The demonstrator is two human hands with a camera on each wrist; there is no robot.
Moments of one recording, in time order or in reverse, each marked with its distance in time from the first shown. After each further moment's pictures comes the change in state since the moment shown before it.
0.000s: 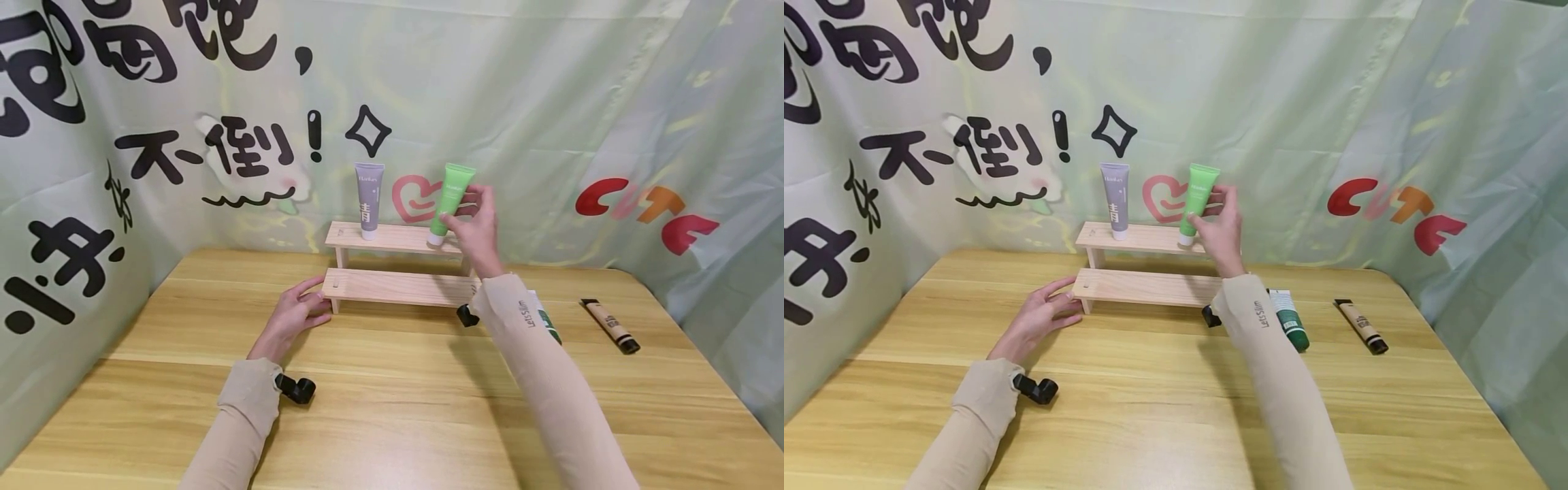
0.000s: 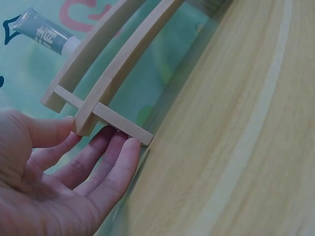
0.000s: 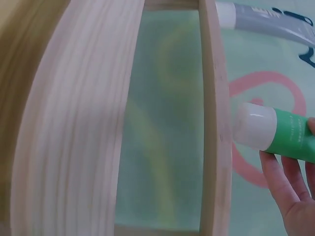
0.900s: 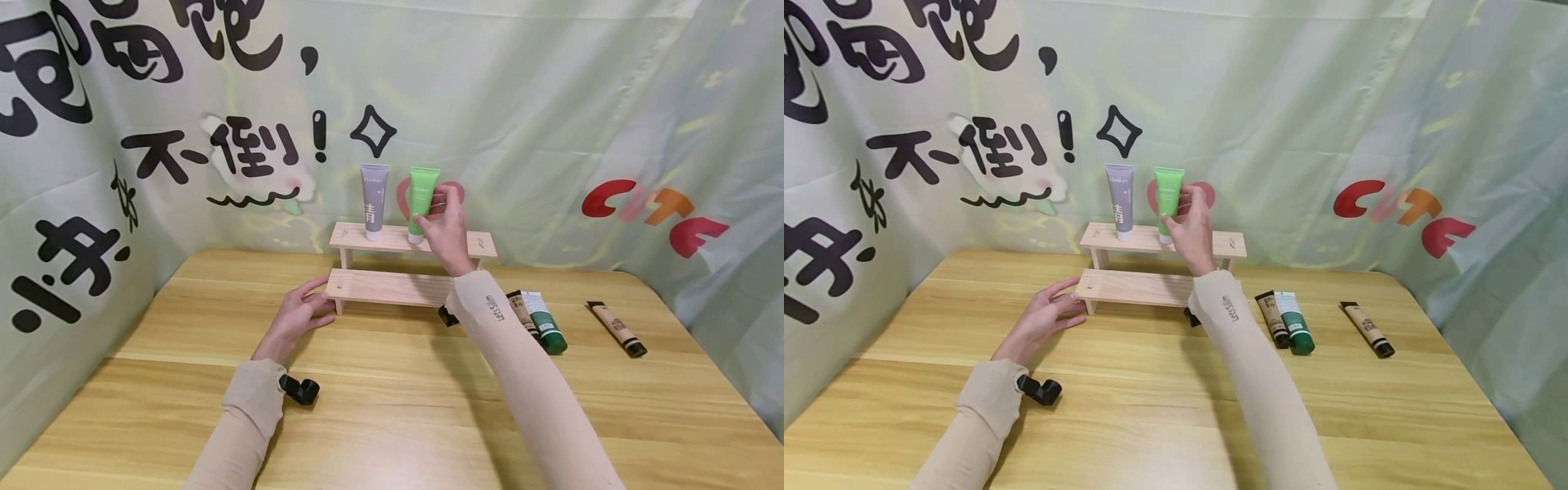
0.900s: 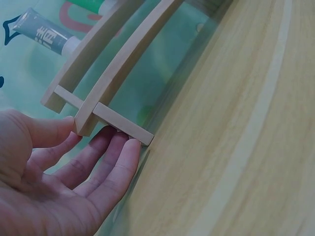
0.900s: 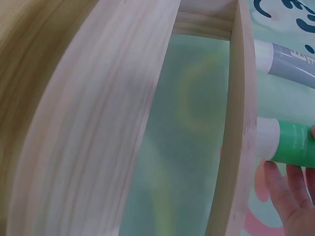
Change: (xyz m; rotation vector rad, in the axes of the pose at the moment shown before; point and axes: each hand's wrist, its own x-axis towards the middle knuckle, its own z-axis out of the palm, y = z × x) left_hand 0.001 -0.001 0.000 0.027 0.014 0.028; right_hand 0.000 0.003 0.047 -0.124 -0.090 -0.115
